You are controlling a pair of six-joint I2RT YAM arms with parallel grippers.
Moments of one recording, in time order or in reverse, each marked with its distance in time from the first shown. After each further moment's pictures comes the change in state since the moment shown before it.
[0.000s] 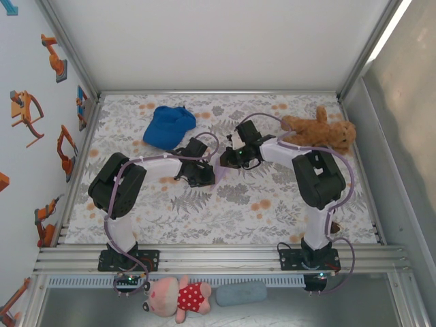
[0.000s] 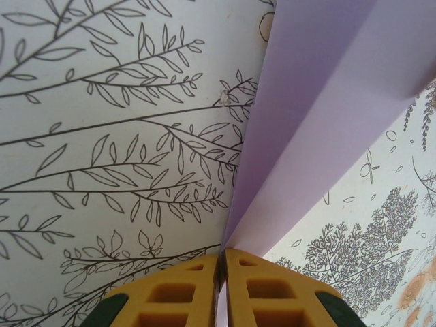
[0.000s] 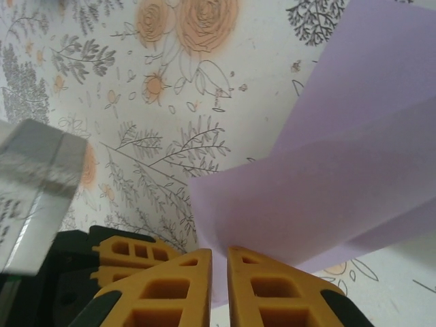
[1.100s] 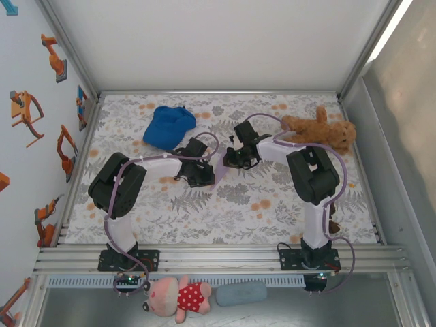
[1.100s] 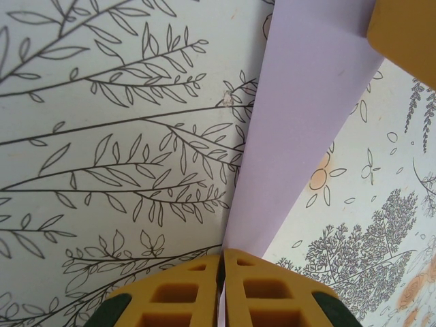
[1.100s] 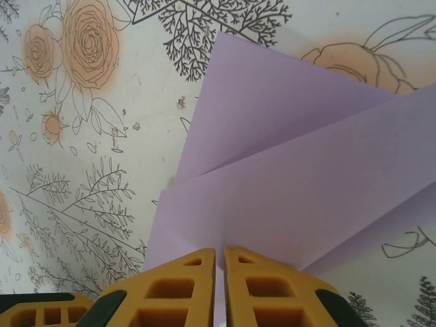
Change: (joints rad) left arm 0.001 0.002 0.000 0.000 0.001 -0.008; right arm -0.005 0.067 0.044 -0.040 0.156 0.016
